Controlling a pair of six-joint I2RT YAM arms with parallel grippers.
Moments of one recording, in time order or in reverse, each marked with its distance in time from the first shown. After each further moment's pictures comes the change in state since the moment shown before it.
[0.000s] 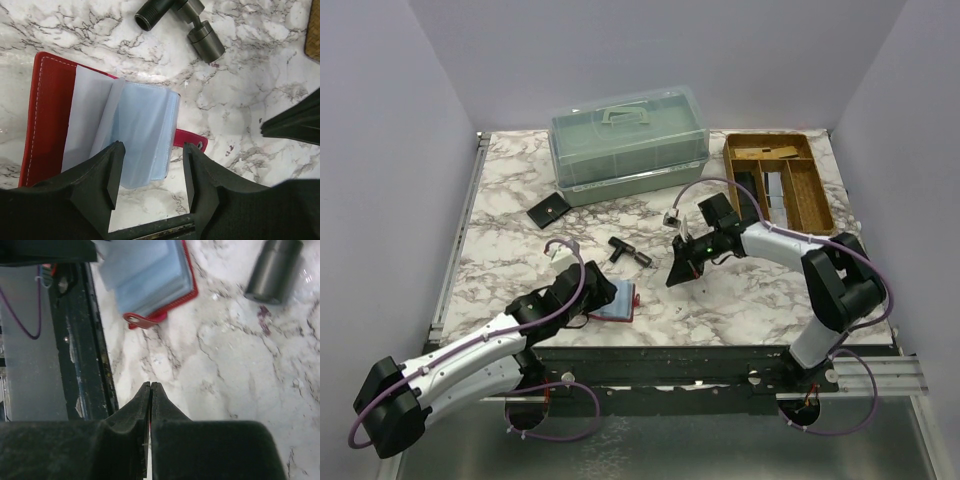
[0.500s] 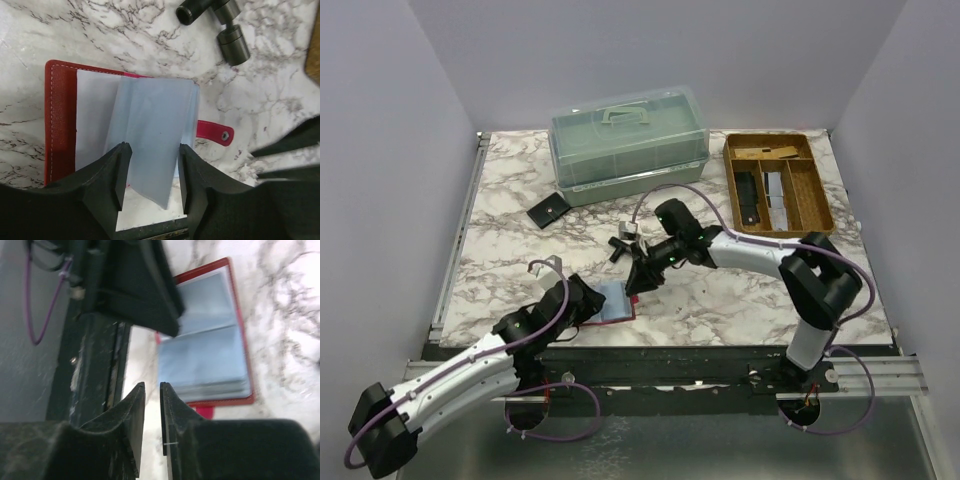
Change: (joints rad) left arm 0.006 -0.145 -0.135 -0.049 -0.026 -0.100; right arm 0.233 0.013 0.064 0.255 -0.083 -0.071
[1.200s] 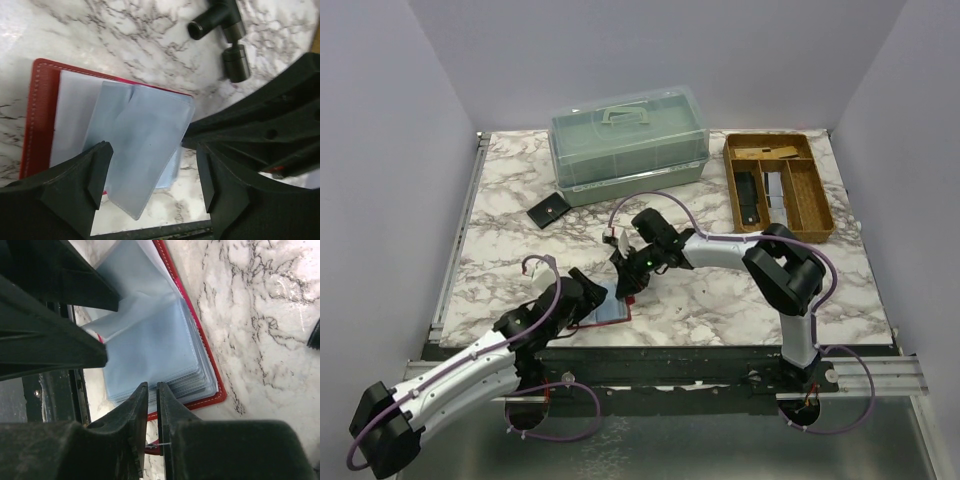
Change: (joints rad) left arm 0.031 0.001 0.008 -0.040 -0.032 -0.119; right arm 0.095 0.251 0.168 0.000 0.265 0.237
